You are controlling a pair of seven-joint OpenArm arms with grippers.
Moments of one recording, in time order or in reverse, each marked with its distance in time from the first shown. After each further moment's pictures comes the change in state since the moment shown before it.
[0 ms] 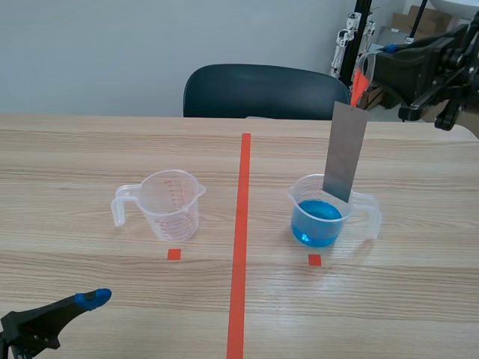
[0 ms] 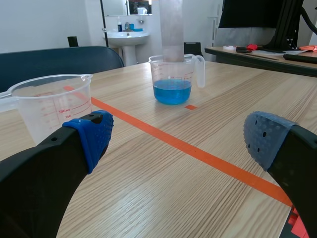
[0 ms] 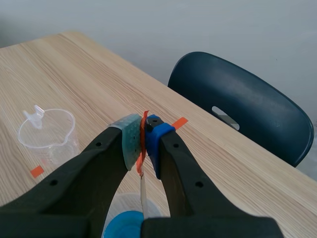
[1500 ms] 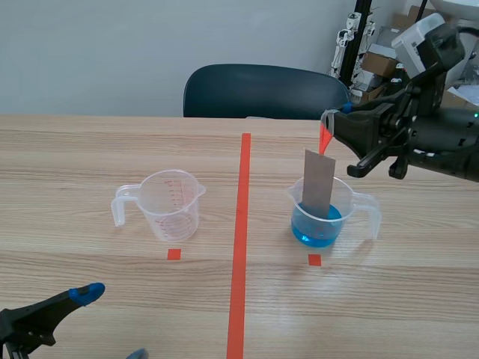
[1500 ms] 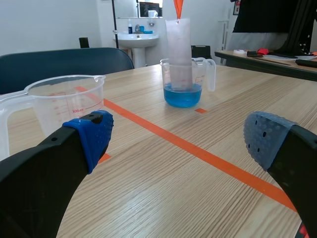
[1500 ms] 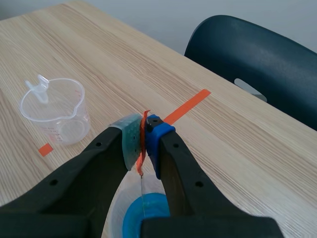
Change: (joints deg) left arm 0.0 0.0 0.0 0.0 -2.8 0.1 0.0; right arm -0.5 -10.4 -3.8 -6.0 -8.9 0.0 -2.2
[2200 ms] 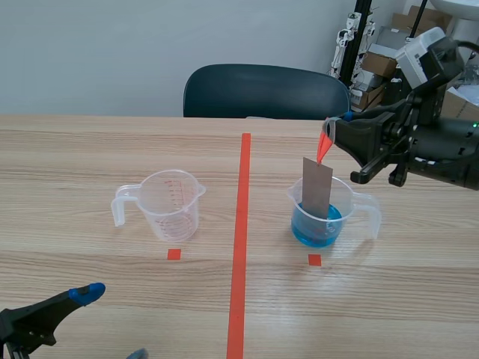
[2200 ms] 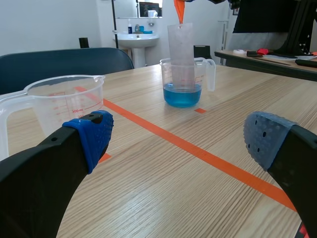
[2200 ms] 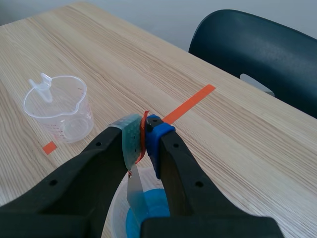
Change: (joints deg) left arm 0.0 0.0 0.0 0.0 0.0 0.0 0.0; right arm 0.2 -1.0 -0.2 -3.4 0.2 3.7 2.2
